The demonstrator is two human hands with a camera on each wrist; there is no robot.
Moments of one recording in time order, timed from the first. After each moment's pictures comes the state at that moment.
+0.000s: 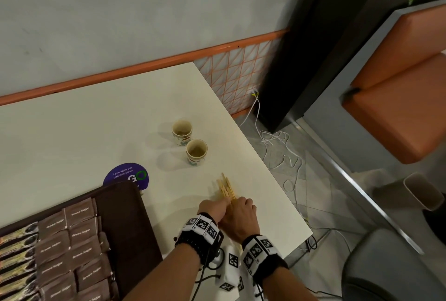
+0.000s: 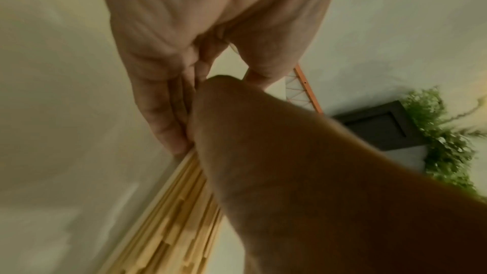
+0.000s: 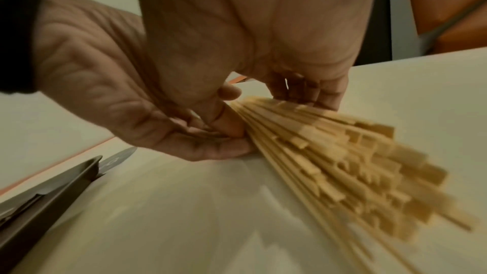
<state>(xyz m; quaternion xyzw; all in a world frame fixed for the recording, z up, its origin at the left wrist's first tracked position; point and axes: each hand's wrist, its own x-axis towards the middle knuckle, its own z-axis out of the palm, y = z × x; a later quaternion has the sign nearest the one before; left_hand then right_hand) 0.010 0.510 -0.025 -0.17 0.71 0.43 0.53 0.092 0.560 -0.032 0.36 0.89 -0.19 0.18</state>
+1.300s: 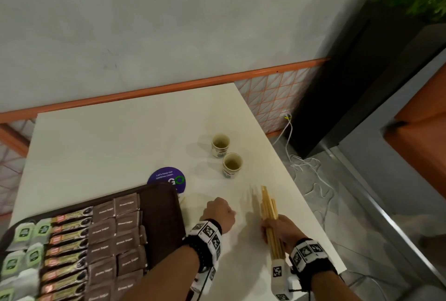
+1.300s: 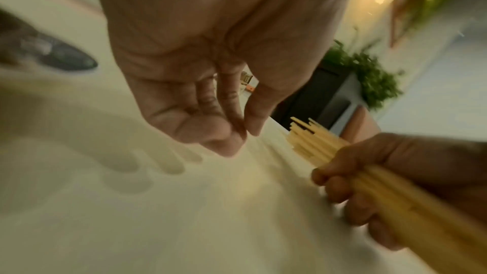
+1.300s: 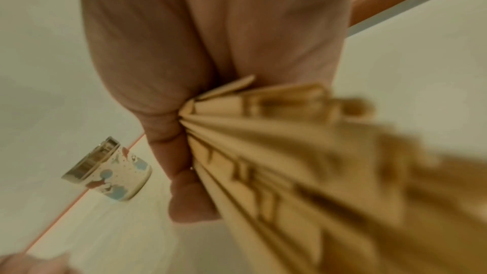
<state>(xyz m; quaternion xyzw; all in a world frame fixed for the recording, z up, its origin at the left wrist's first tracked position) -0.032 0.456 -0.002 0.11 0.89 0.25 0.37 0.094 0.611 -0.017 0.48 0.61 -0.61 0.15</state>
